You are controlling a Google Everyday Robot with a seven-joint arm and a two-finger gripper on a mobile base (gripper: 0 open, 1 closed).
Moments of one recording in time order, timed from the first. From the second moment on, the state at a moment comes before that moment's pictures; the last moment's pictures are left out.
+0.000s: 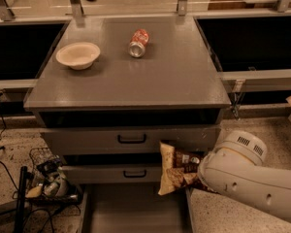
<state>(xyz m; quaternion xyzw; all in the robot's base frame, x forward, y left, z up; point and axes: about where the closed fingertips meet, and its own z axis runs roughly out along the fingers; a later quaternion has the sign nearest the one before) 0.448 -0.198 0.628 -0.35 0.91 -0.11 0.18</state>
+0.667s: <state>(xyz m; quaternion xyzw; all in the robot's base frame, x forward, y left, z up) 0.439 -0.208 0.713 -0.36 0.89 -0.17 0.23</state>
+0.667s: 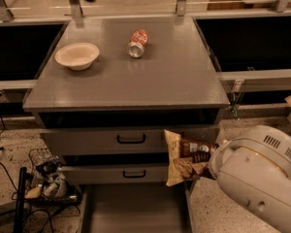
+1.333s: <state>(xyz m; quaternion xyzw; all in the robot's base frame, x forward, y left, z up) 0.419 -0.210 0.775 -0.36 0.86 -0.19 0.29</state>
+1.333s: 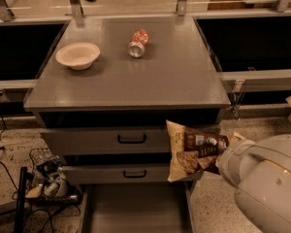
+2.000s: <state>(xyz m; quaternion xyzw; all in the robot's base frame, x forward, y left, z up) 0.429 -0.213 0.796 -0.36 0.86 -0.21 0.30</state>
